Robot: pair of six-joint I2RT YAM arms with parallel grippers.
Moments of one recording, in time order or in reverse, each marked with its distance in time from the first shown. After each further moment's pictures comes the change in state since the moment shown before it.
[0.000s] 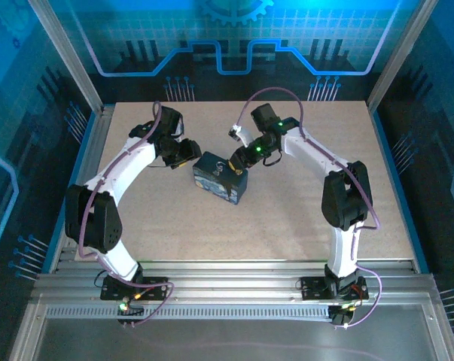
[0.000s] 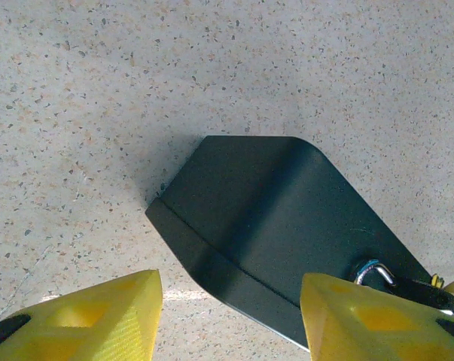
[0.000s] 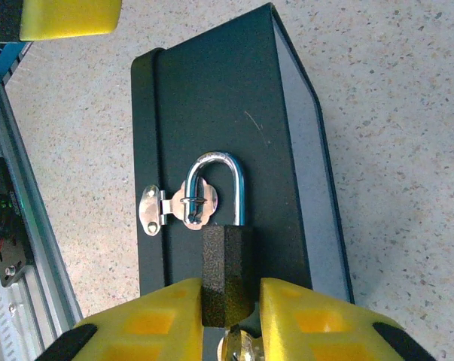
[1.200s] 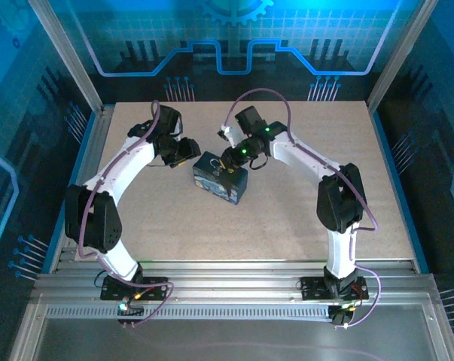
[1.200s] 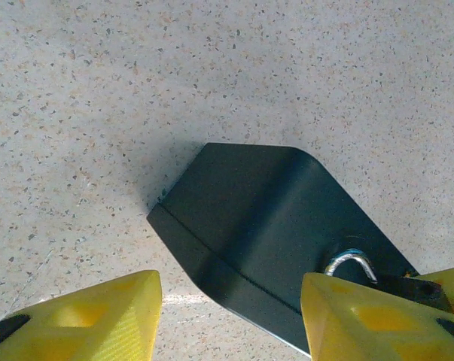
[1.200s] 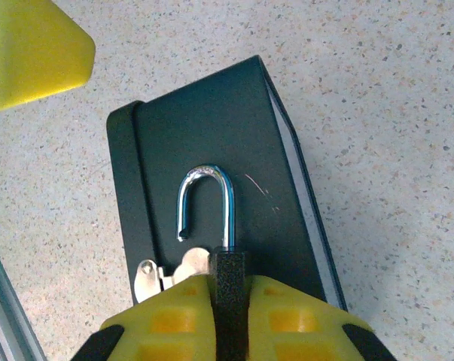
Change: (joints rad) left arm 0.009 0.000 0.008 0.001 -0.001 -0.001; right arm 0.111 0.005 0.019 0.102 0.213 0.182
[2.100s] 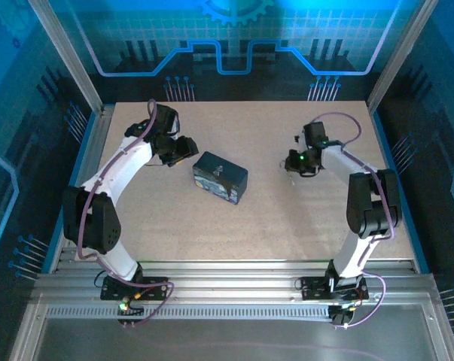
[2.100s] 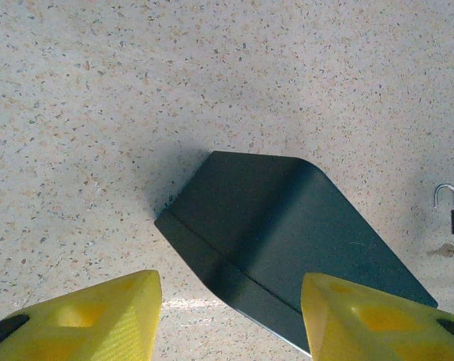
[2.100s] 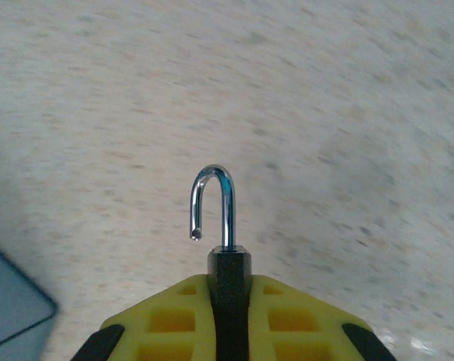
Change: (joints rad) left arm 0.018 -0.012 0.000 0.000 -0.003 0.000; right arm -0.458 -0.176 -0.522 0.238 0.164 0.292
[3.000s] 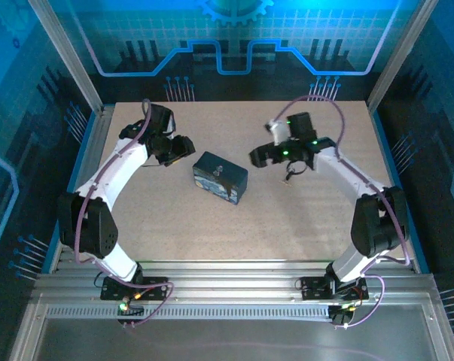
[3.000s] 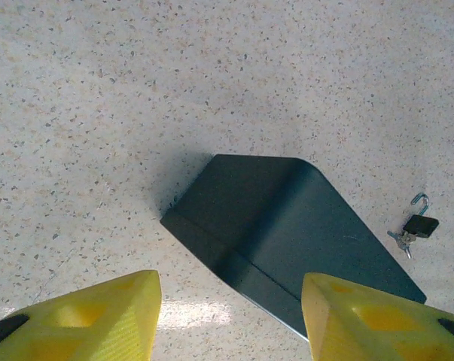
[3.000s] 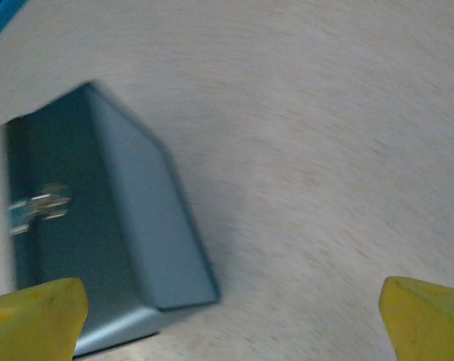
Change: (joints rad) left arm 0.019 -0.043 -0.021 0.000 0.000 0.000; right arm 0.261 -0.164 0.086 0.062 -0.149 -0.371
